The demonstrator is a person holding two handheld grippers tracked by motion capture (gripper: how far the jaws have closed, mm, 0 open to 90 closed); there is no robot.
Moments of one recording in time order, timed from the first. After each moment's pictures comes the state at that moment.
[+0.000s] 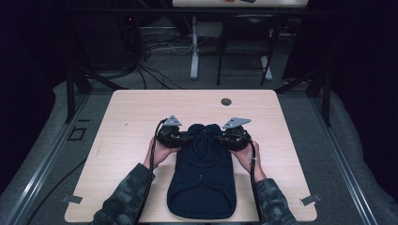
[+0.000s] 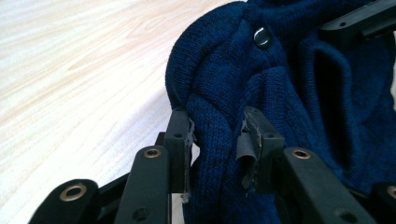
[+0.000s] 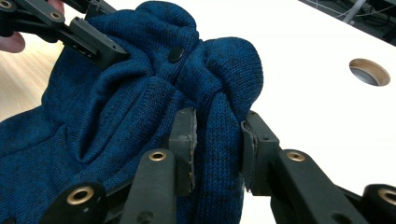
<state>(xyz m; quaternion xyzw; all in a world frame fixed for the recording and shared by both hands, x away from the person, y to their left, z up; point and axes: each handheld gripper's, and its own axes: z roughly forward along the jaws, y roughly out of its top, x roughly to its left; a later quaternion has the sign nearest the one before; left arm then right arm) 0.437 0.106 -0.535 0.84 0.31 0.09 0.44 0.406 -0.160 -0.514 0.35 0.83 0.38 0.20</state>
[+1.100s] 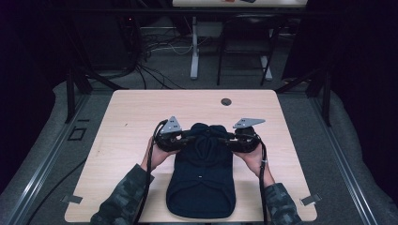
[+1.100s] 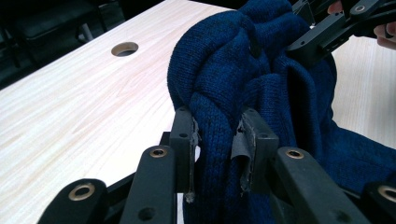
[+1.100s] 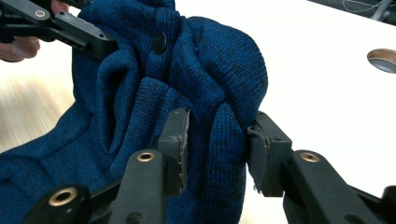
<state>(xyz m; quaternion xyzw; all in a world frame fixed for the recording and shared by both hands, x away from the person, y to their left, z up) 0.405 0.103 -0.504 0.84 0.21 0.16 0.48 0.390 -0.184 -0.500 0.36 0.81 0.43 0.14</state>
